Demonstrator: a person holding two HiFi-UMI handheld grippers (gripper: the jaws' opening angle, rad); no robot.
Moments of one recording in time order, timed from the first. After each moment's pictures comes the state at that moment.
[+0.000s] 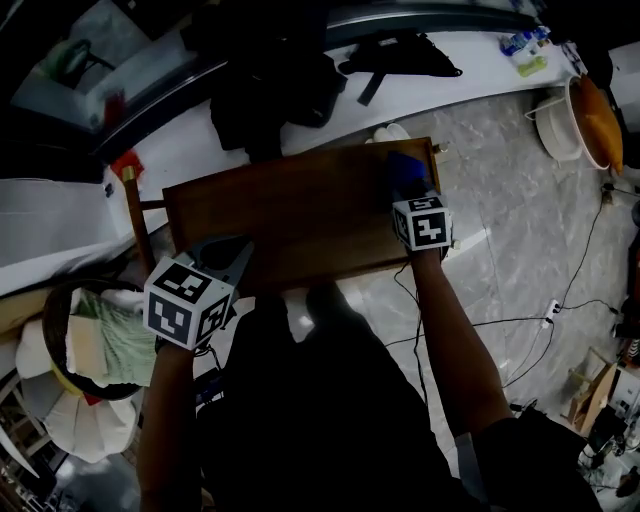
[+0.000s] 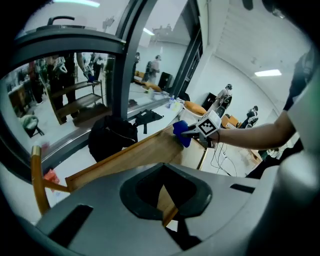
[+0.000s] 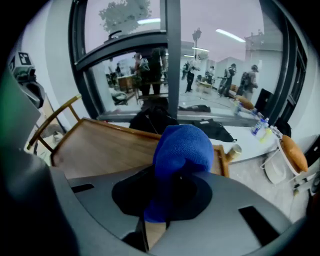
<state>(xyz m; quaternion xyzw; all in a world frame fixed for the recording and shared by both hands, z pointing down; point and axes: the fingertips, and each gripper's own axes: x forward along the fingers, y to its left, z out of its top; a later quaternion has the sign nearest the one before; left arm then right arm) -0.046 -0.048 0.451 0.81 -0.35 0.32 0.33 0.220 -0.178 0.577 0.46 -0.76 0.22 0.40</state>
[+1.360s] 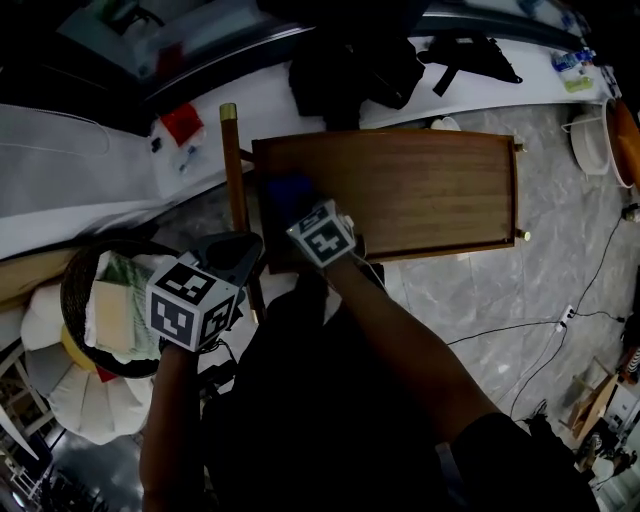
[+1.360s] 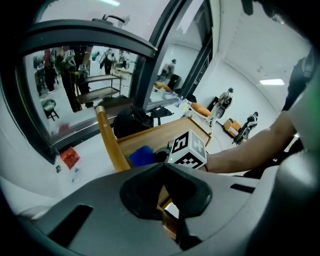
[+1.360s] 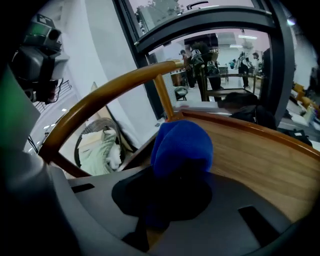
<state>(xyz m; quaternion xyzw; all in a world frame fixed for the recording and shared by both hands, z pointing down) -0.239 0.035 0.468 0.79 -0.38 0.30 0.37 -0.220 -0.014 0.637 0.19 -0.87 0.23 0.39</state>
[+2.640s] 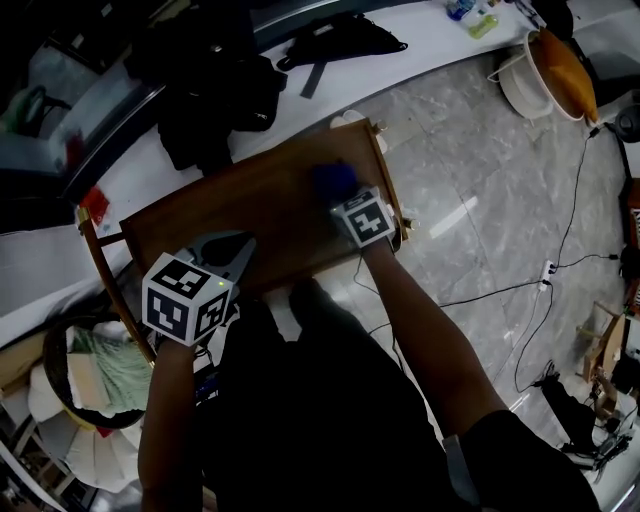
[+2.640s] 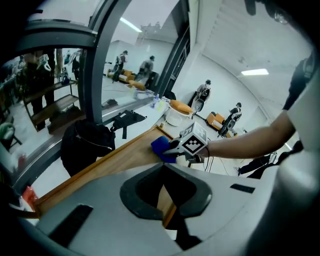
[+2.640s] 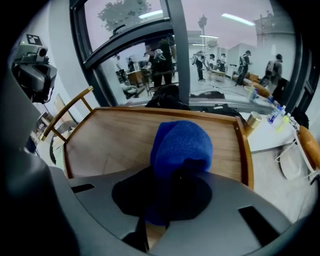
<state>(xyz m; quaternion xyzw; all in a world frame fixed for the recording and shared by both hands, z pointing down) 0.063 -0.070 0.455 0.85 -0.28 0.31 0.33 0.216 -0.141 0.625 0.37 -0.78 0.27 0.42</state>
